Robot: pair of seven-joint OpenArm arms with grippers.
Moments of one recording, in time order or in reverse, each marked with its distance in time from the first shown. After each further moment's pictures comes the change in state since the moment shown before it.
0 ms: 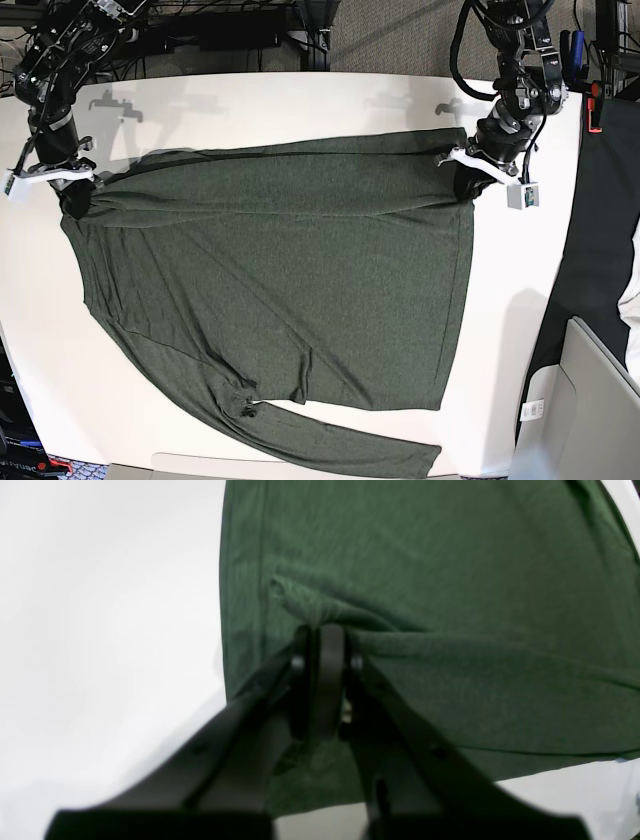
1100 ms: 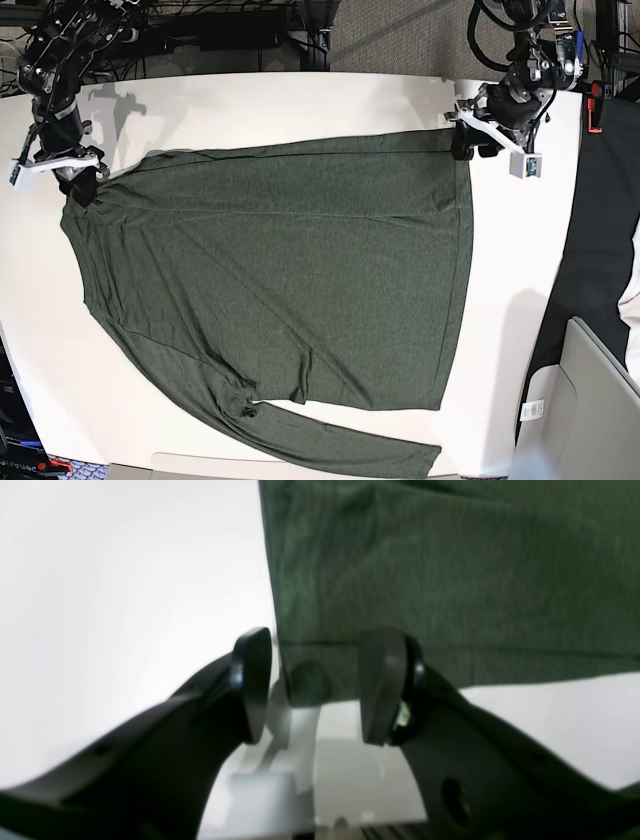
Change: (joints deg) left arm 8.3 -4.8 0.1 6.4 -0.5 -0.1 7.8; right arm -3.6 -0.5 -0.3 1.7 -2.0 -0.6 0.0
